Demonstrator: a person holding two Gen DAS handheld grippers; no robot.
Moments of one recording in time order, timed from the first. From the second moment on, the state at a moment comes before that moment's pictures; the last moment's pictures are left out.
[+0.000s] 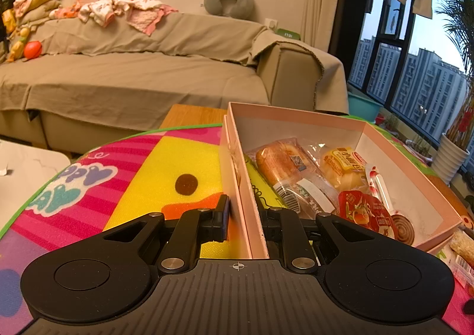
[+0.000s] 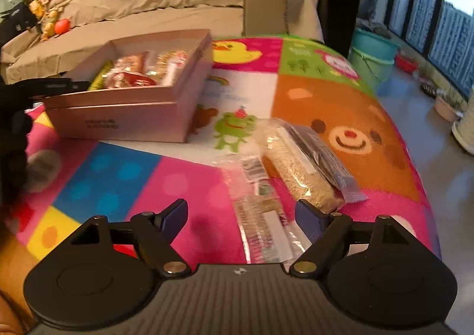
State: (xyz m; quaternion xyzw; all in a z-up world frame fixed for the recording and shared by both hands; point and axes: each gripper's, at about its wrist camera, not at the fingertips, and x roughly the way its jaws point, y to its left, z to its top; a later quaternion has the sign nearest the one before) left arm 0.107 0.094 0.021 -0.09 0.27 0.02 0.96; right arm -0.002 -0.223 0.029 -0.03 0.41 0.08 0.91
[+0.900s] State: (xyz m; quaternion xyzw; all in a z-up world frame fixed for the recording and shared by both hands) left arm 0.106 0.094 0.021 -0.09 0.27 0.02 0.96; right arm -0.010 -0.180 0.044 -0.07 0.44 0.13 0.89
